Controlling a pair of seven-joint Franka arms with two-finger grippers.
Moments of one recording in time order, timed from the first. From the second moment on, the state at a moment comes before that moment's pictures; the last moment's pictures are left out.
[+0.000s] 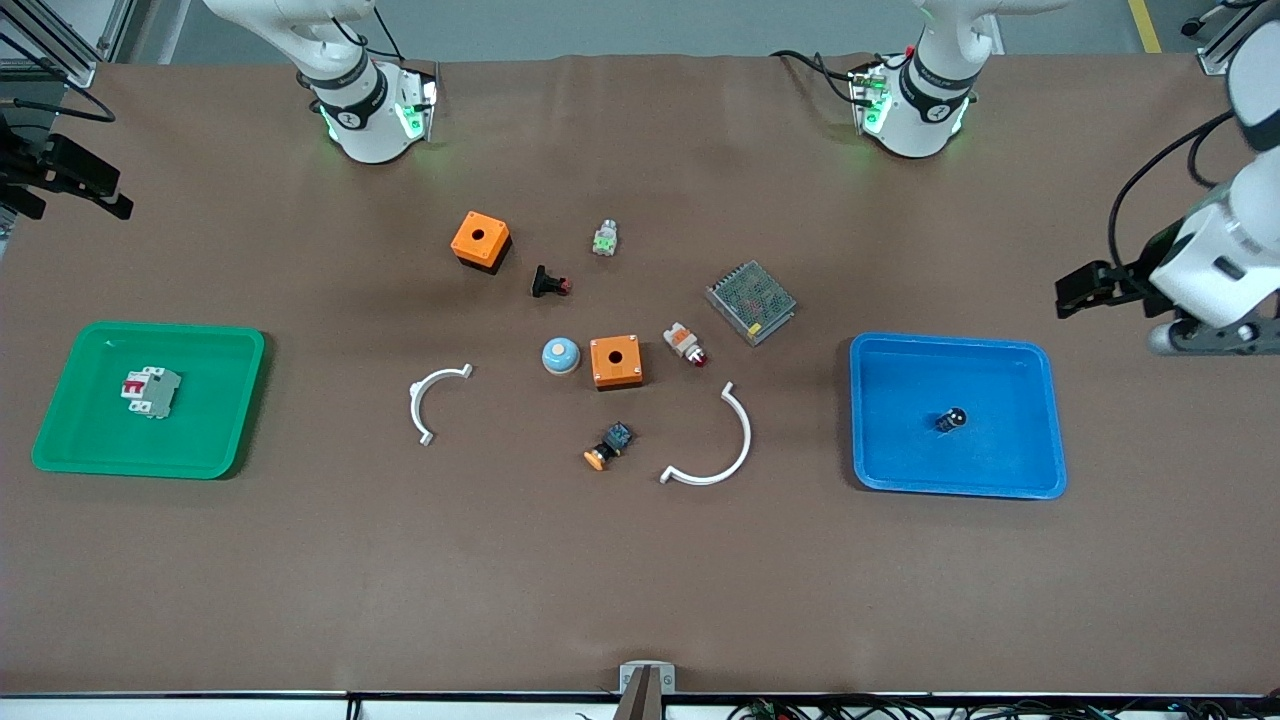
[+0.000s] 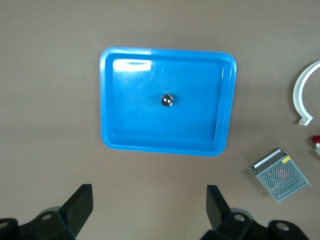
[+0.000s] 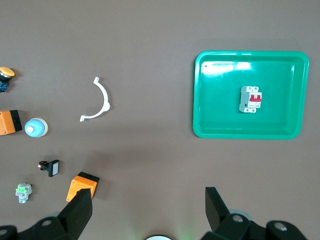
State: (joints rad) left arm -0.02 0.12 -0.05 -1.61 0.03 1.62 -0.05; right arm -0.01 -0.16 -0.08 -1.67 0.02 1.50 -0.05
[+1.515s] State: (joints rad) left arm 0.00 0.46 -0.06 -1.95 0.02 2.34 -0.05; right arm -0.16 0.13 -0.11 -1.71 -0.06 1.73 -0.12
